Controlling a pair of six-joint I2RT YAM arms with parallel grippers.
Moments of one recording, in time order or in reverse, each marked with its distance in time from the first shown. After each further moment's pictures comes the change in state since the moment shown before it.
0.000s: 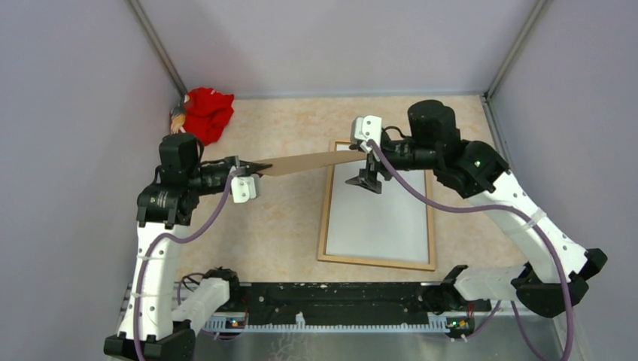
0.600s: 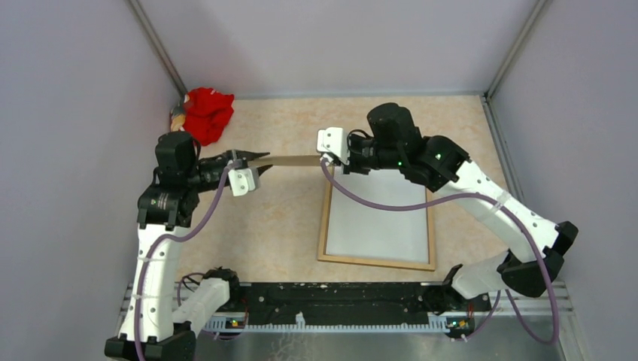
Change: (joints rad) left arm 0.003 -0.004 -0.002 0.057 -0.005 -0.097; right arm 0.127 0.166 0.061 0.010 0.267 -0.188
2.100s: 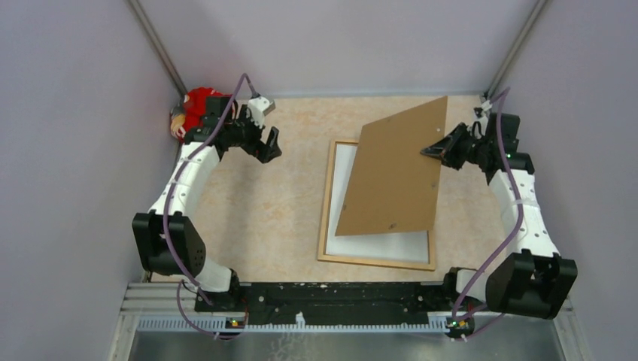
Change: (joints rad) left arm -0.001 0.589 0.130 0.223 -0.470 -0.740; right arm -1.003 -0.168 -0.468 0.161 -0.378 1.362
